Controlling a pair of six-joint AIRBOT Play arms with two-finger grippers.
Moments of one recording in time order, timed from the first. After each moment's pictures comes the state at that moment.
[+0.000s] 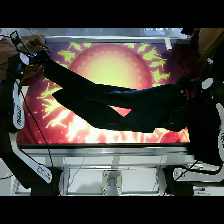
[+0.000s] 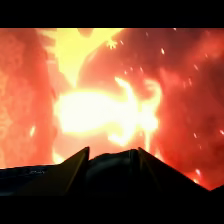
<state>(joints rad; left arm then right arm) 0.17 -1.91 1.90 1.35 -0.60 -1.71 -0.29 -1.43 1.19 -1.31 0.59 1.53</state>
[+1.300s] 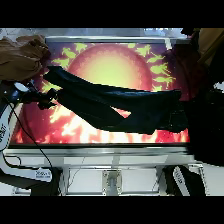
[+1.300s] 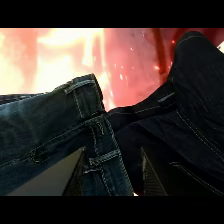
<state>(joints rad) 0.27 -1.57 1.14 1.03 -0.94 -1.66 -0.45 -0.69 0.99 -1.40 1.02 1.37</state>
